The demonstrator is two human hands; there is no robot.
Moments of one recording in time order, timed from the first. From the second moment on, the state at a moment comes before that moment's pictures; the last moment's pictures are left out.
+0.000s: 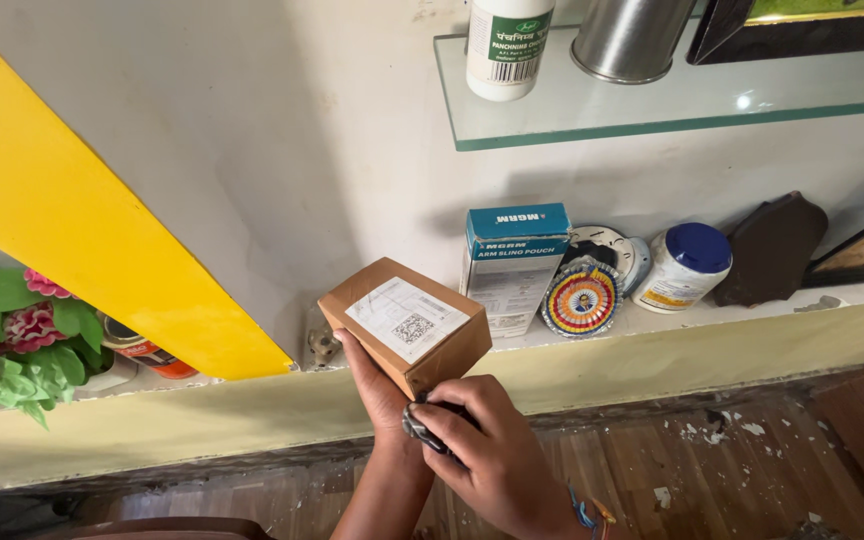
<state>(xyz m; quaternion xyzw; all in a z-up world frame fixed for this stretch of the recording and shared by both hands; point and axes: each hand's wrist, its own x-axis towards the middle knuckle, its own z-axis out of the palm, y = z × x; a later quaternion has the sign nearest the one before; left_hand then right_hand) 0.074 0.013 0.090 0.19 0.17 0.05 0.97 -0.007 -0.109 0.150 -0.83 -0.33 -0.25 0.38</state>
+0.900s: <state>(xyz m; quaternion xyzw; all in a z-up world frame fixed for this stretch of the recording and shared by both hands) 0.057 0.007 0.125 0.16 0.17 0.05 0.97 0.016 -0.134 0.132 -0.82 -0.19 -0.30 0.45</state>
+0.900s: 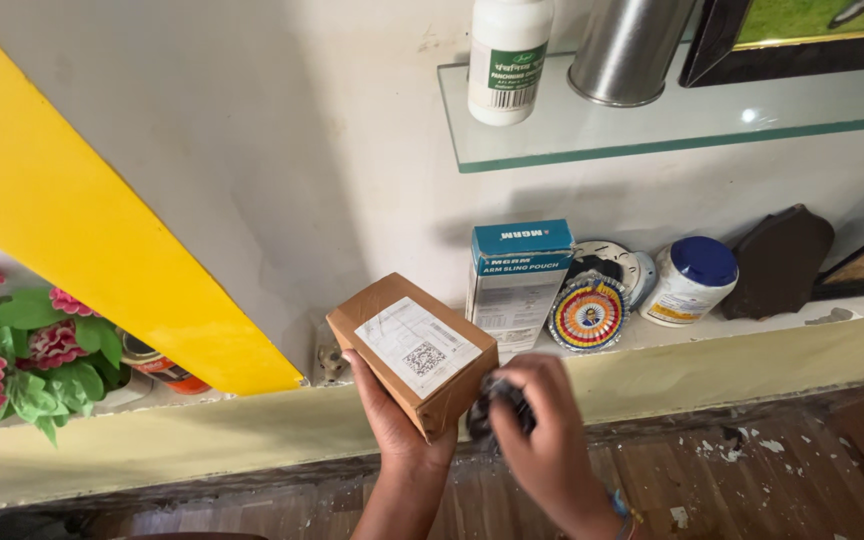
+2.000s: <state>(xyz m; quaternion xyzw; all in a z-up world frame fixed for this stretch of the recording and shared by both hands) 0.029 0.051 0.035 0.48 0.22 0.12 0.84 0.002 -0.116 0.054 -0.77 -0.03 0.03 0.63</state>
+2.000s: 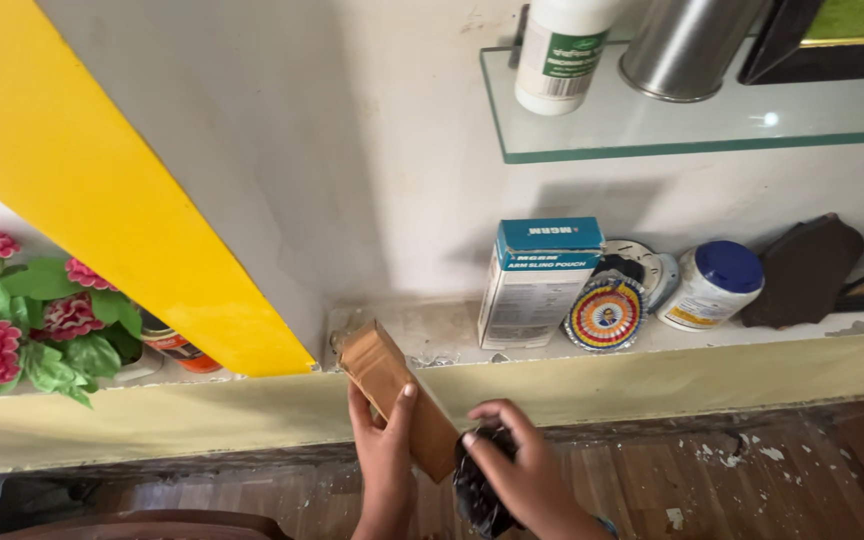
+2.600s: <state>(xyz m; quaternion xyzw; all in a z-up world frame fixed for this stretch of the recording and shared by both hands) -0.002 0.137 -0.002 0.60 0.12 0.13 0.78 0.053 -0.082 0.018 -0.86 -0.14 -0.18 0.45</state>
